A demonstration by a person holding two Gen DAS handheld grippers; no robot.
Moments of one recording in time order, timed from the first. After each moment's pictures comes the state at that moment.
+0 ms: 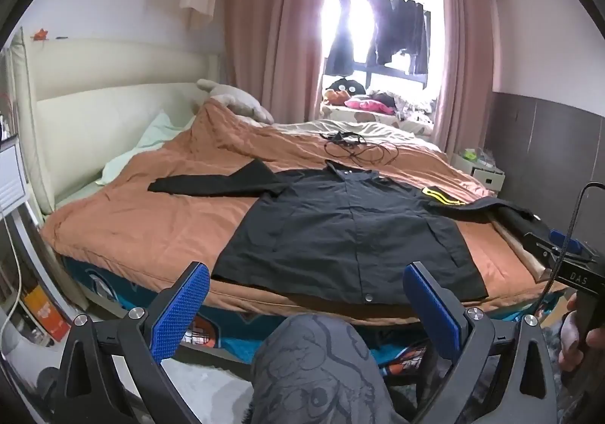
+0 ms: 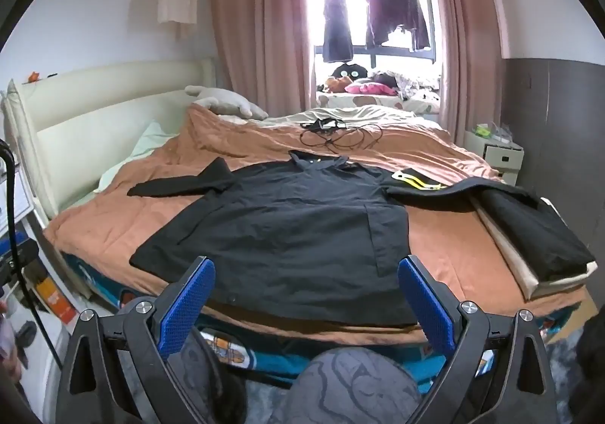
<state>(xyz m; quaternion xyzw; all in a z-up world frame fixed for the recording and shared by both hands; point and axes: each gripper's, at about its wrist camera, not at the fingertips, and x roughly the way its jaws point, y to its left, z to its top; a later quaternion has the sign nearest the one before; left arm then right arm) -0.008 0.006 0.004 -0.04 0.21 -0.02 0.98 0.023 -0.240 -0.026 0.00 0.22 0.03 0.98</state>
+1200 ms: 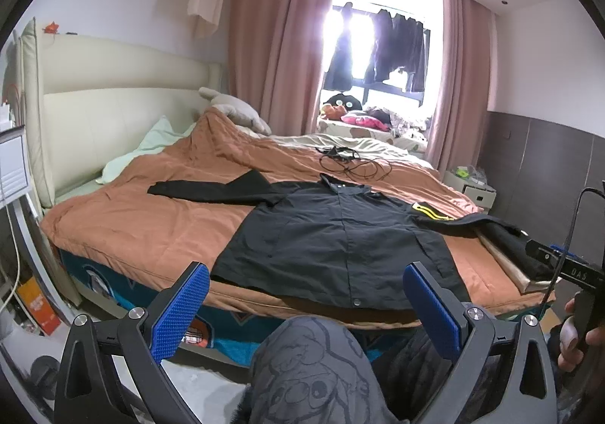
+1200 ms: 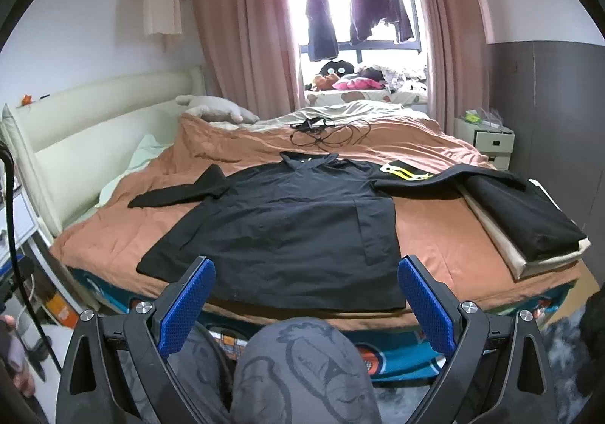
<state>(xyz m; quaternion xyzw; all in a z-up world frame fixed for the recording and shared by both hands) -0.037 0.016 0.005 -0.07 0.18 -0.03 0.98 -0.007 -0.259 -0.016 0.03 0.22 0.02 0.98</state>
